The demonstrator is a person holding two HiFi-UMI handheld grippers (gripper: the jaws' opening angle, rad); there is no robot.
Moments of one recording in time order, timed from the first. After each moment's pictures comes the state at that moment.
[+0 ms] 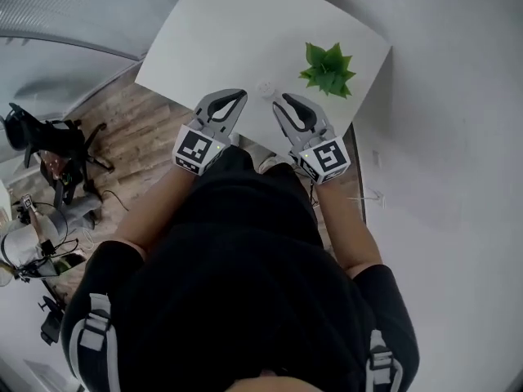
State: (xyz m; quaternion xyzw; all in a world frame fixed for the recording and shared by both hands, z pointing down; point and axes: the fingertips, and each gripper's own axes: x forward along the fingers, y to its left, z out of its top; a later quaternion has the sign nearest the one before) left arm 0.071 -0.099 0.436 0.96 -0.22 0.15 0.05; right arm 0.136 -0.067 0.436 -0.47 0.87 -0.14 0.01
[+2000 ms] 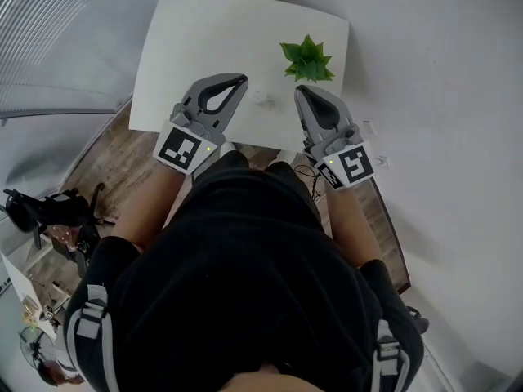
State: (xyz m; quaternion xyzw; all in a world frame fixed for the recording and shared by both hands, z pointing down) left arm 0.076 -0.128 0.287 1.00 -0.04 0.04 -0.01; right arm 0.143 -0.064 0.287 -0.63 0.77 -0.03 0.03
